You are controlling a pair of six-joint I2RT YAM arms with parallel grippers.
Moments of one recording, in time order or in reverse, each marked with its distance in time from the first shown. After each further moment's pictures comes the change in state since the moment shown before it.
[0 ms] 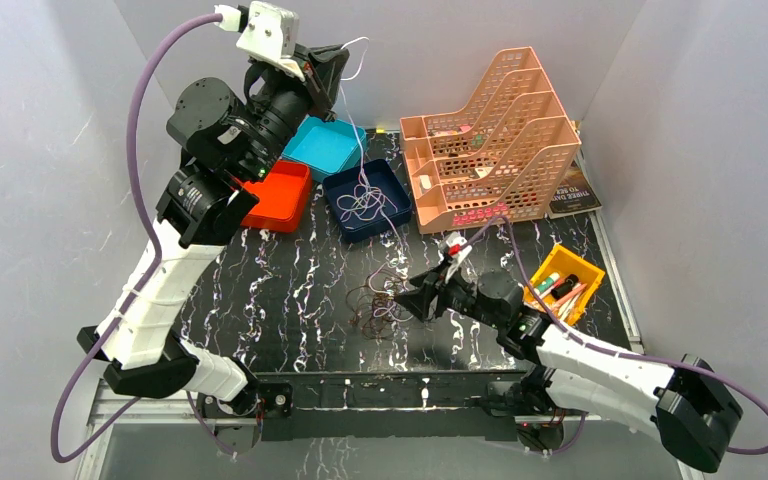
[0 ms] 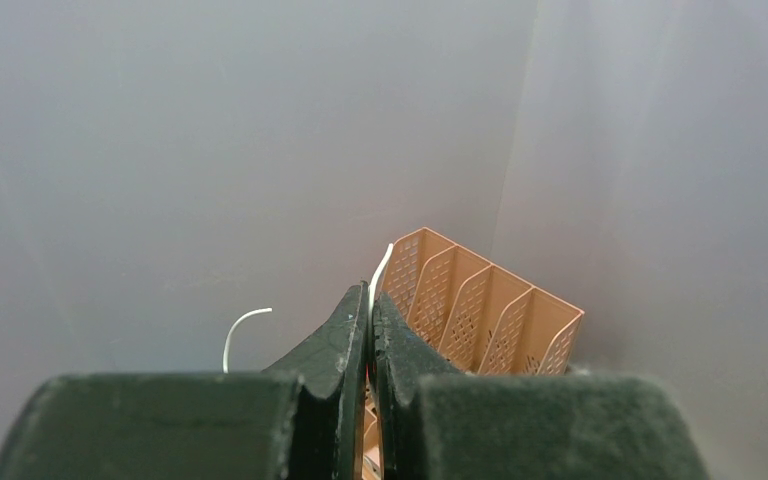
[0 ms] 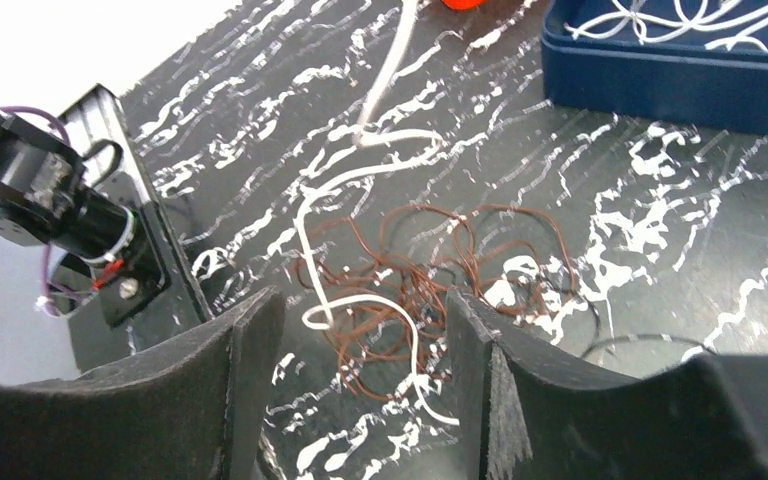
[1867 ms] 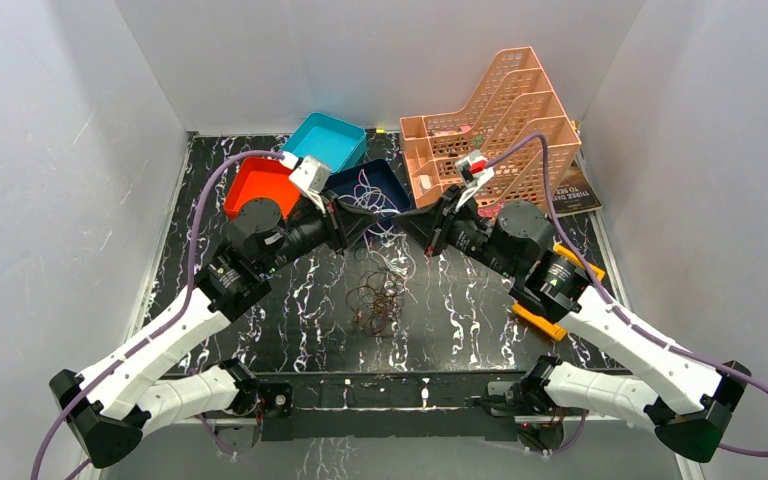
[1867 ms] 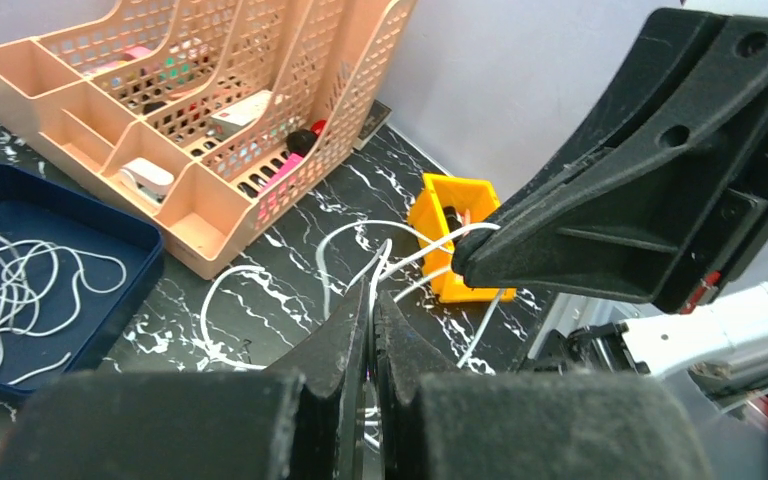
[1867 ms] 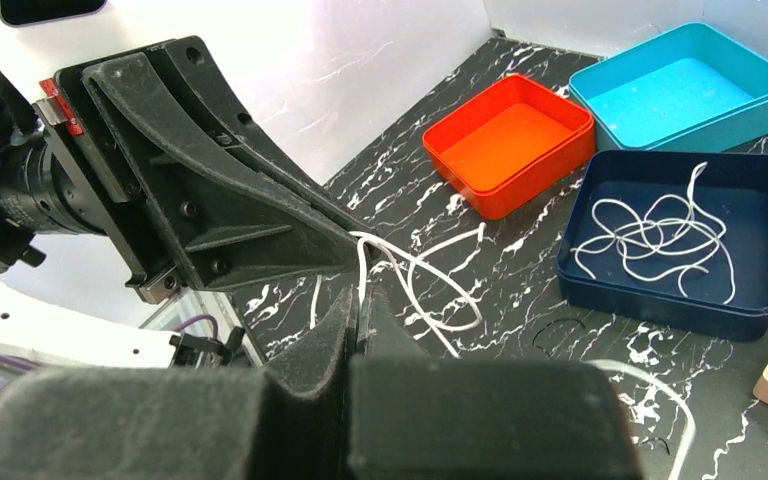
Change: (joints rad) left arm 0.002 -0.441 -1.030 0.225 0.338 -0.412; right arm 0.001 0.099 0.720 -0.444 0.090 0.100
